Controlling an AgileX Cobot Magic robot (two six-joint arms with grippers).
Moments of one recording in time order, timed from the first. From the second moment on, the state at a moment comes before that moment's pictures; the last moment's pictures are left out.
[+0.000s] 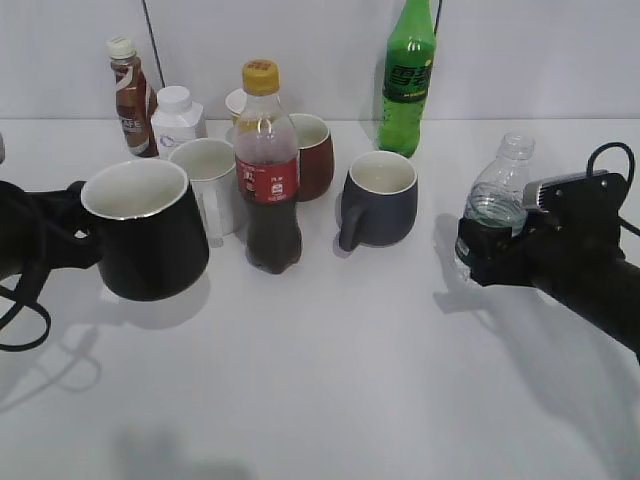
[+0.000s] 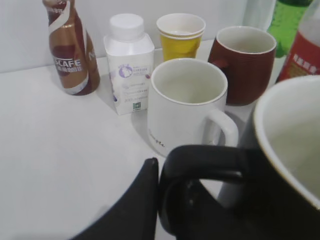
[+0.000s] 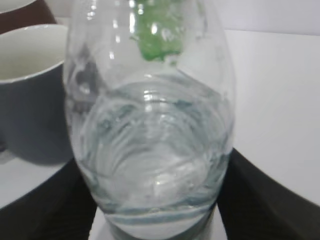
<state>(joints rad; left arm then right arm) -0.31 1.47 -0.34 0.03 -0.67 -0.04 0.20 2.06 -0.47 -0.16 -1.22 0.06</state>
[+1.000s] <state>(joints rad) -0.65 1.48 -0.33 -0.18 -0.67 0.15 0.64 1.64 -0.57 0.08 -0.66 -0.82</state>
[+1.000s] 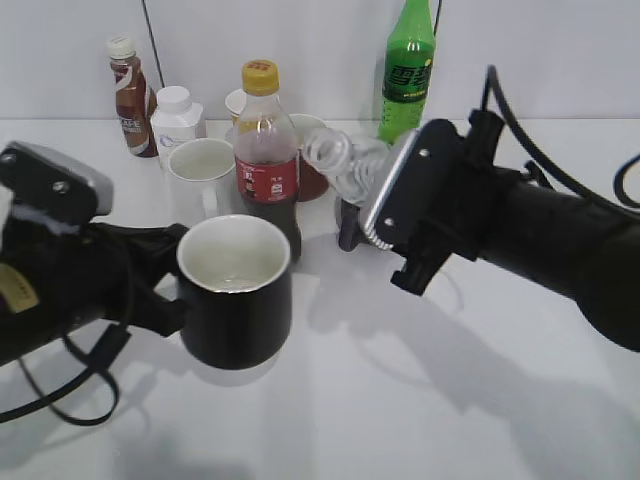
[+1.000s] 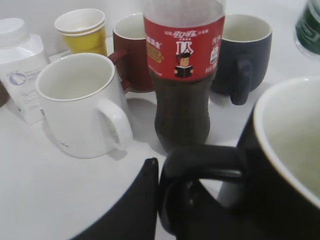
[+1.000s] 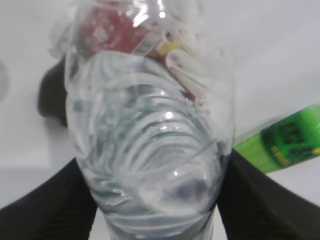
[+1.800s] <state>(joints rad) -0.70 1.58 -0.41 -0.17 -0.66 0.15 0.66 1.64 -0.62 0.15 -0.68 -1.44</state>
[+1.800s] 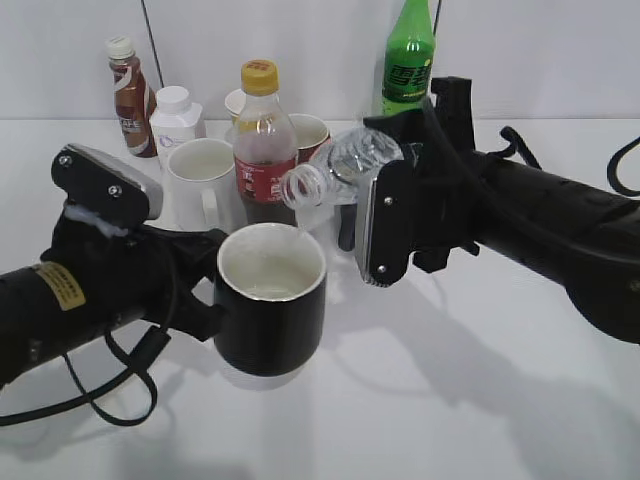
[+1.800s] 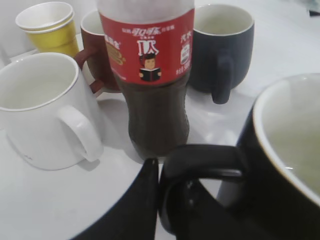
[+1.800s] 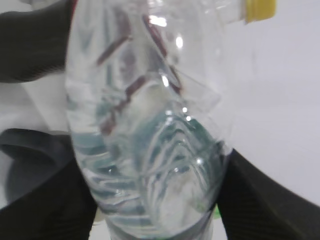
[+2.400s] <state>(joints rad) -0.74 1.58 -0.42 -0.16 -0.68 0.15 0.66 1.64 -0.62 0.15 -0.83 -1.63</state>
